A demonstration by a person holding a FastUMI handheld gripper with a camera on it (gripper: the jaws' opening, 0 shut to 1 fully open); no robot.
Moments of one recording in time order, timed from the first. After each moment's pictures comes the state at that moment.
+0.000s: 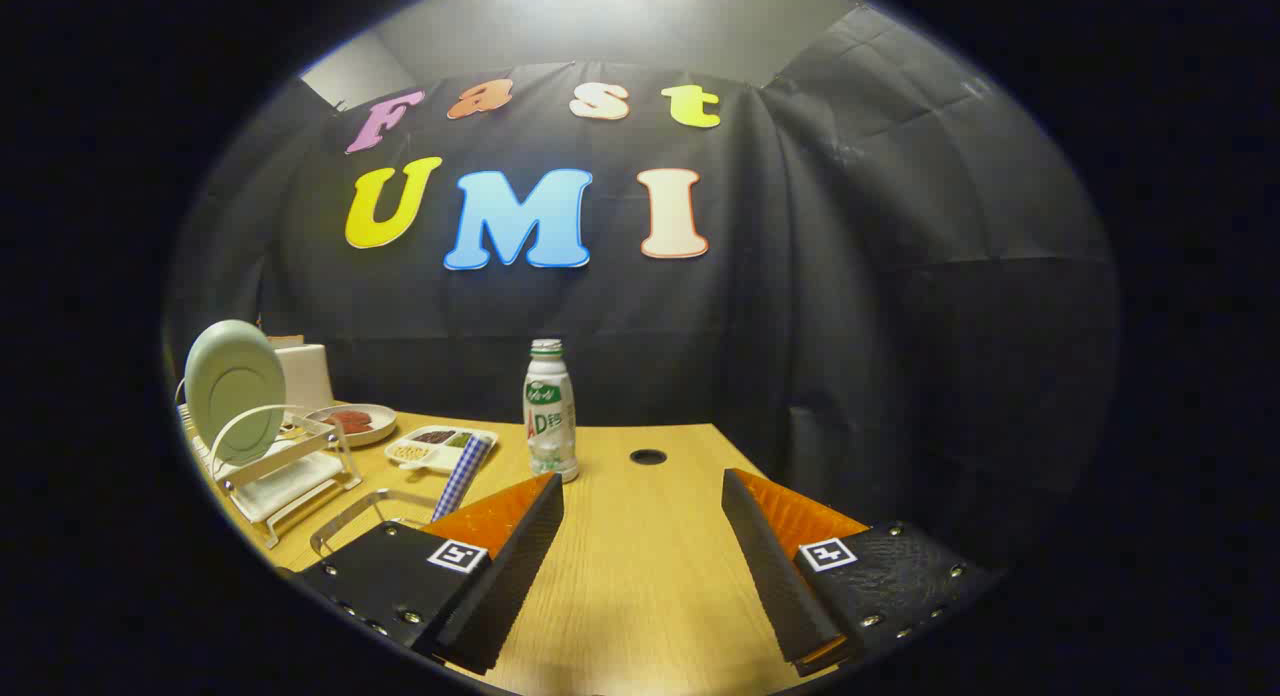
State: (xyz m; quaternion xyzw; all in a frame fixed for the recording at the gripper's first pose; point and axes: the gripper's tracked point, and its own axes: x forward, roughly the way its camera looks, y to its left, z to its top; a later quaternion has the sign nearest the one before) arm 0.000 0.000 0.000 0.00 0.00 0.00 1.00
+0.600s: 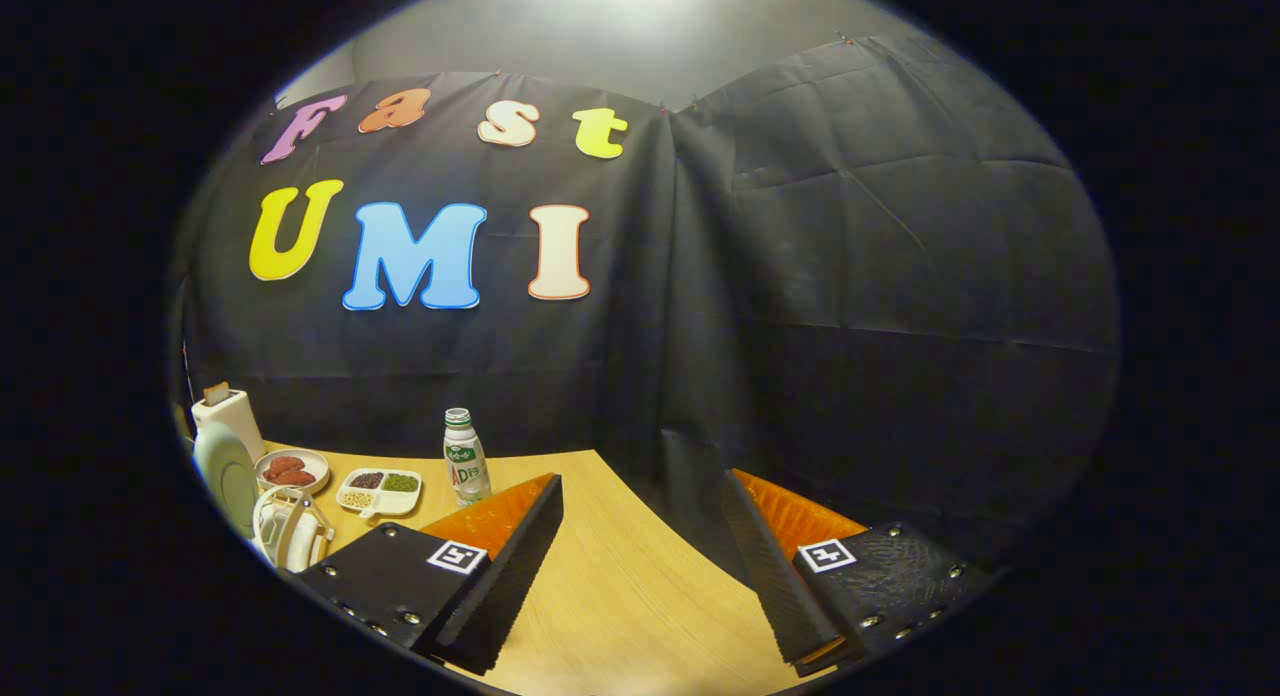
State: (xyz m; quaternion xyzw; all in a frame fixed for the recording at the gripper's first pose) arm -0.119 -0.016 0.099 0.02 0.03 -0.17 0.99
